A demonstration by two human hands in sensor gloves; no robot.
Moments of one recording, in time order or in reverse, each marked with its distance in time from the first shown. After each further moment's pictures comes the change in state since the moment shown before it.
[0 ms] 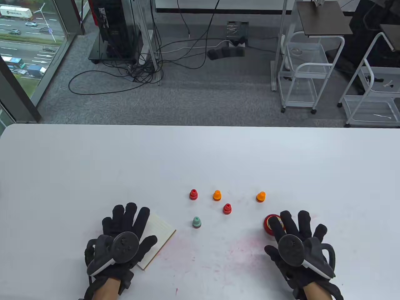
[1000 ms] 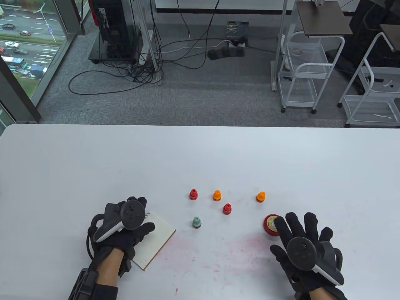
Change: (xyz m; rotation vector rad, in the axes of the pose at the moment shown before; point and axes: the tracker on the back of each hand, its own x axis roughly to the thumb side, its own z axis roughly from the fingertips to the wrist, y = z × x) left_hand -0.003 0.011 -0.064 -0.301 0.135 -0.048; right_hand -0.003 -0.020 0.016 -0.071 0.013 -0.081
